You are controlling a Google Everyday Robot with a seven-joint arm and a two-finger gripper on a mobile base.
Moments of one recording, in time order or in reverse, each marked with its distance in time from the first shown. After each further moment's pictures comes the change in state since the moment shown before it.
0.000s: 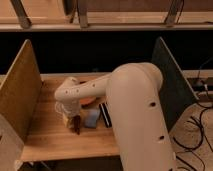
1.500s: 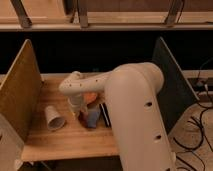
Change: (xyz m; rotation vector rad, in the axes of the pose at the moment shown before) arm 0.003 -0.051 -0.025 0.052 0.029 0.125
